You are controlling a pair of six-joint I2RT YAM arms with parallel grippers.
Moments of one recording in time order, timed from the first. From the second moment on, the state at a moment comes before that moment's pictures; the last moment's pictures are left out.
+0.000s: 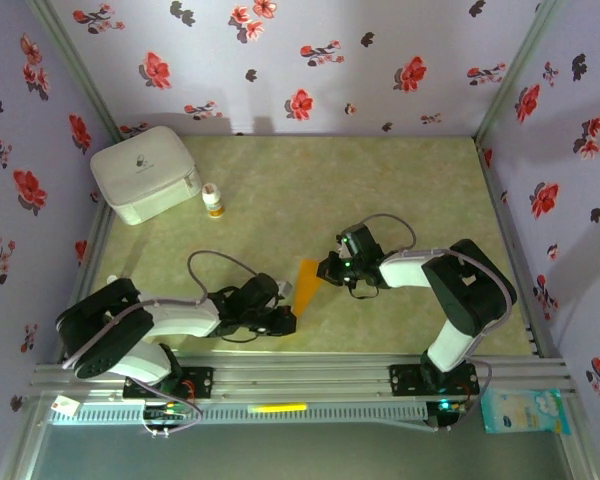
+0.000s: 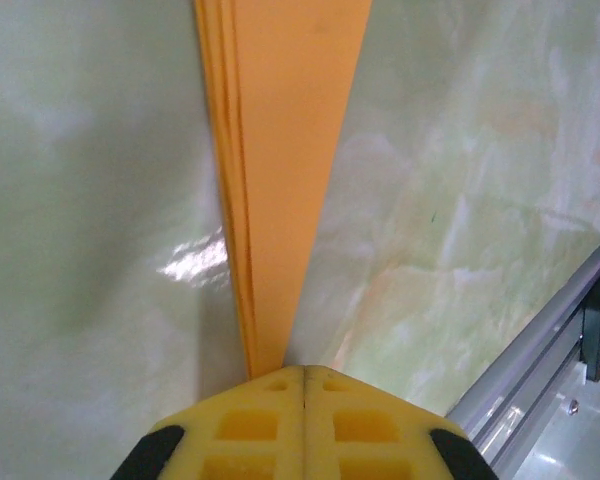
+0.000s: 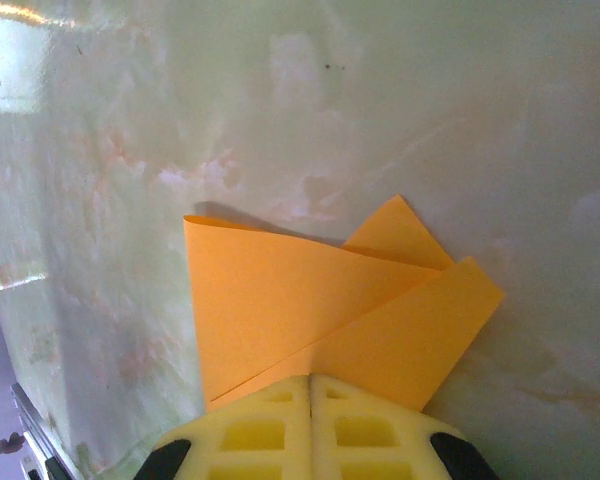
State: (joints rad) left arm -1.03 1.43 0.42 0.12 0.31 -0.92; right arm 0.59 1.69 0.65 0.13 -0.44 0.90
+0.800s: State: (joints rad) left arm -0.86 1.43 0.67 -0.01 0.31 -0.82; right arm 0.59 1.69 0.66 0.13 -0.44 0.90
